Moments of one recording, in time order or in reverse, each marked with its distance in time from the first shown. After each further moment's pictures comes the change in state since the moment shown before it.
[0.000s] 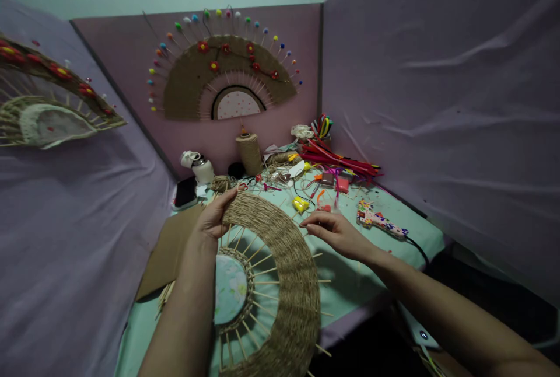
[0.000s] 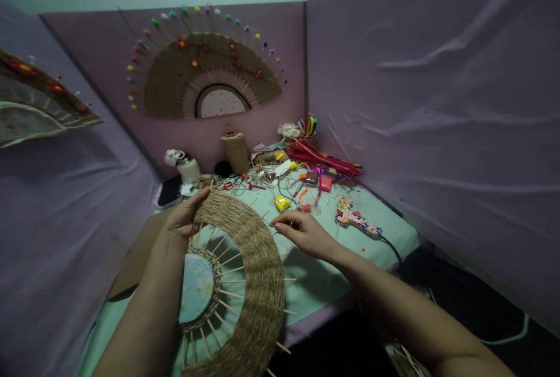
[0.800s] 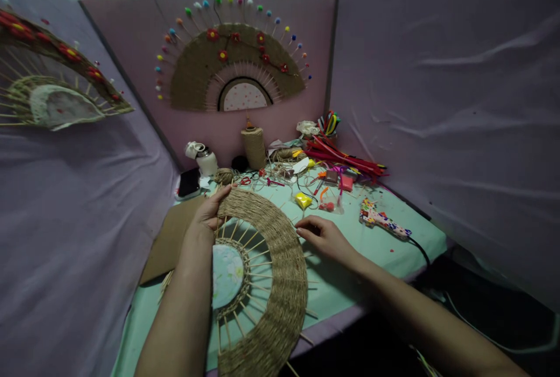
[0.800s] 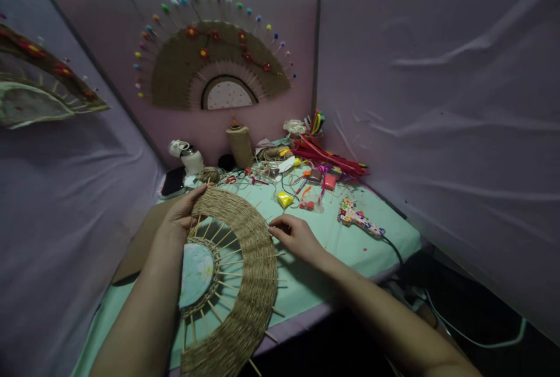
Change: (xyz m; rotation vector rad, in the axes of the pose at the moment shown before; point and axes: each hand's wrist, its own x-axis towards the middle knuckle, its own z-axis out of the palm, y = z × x) left_hand 0.022 -0.004 -0.046 -0.068 0.063 -0.037; right_hand 0.003 0.028 0.041 -0.048 0.075 0.089
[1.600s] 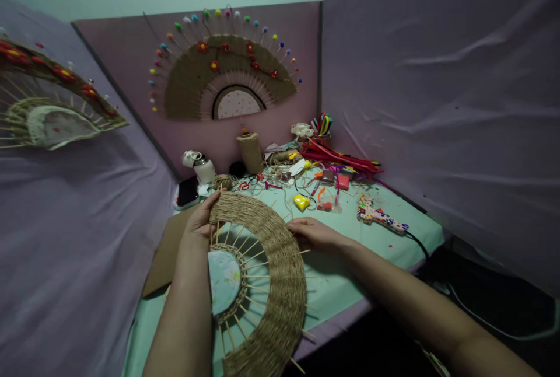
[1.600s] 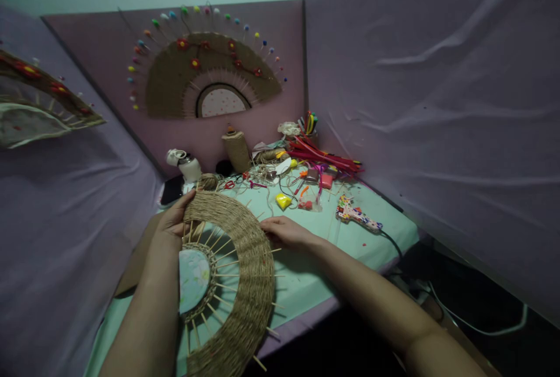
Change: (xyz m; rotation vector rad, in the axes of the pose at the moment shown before) left_hand -0.010 0.012 -0.001 -0.071 0.039 0.029; right_hand 0.026 0.007 0.015 0.778 -0.371 0.438
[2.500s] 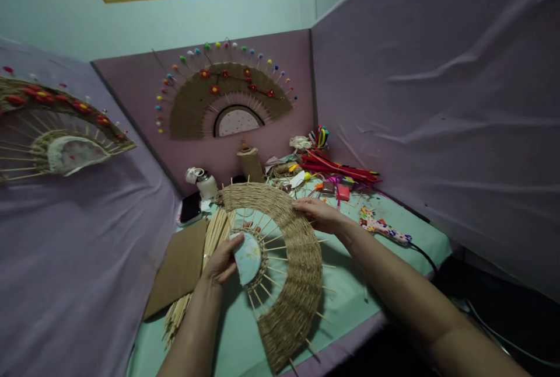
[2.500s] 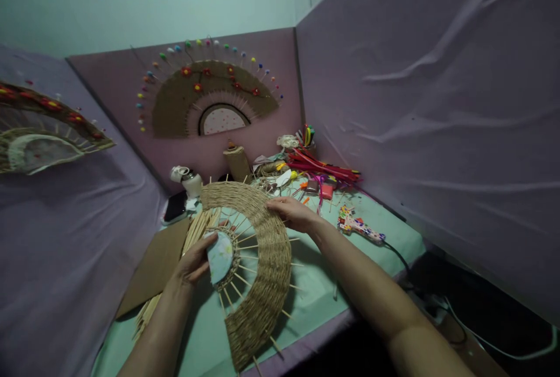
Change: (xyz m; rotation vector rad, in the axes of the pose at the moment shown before) left_hand -0.022 -0.067 -0.013 0.031 -0.174 -0.045; right_hand 0.014 -0.063 -0.029 0.063 0.115 -0.127
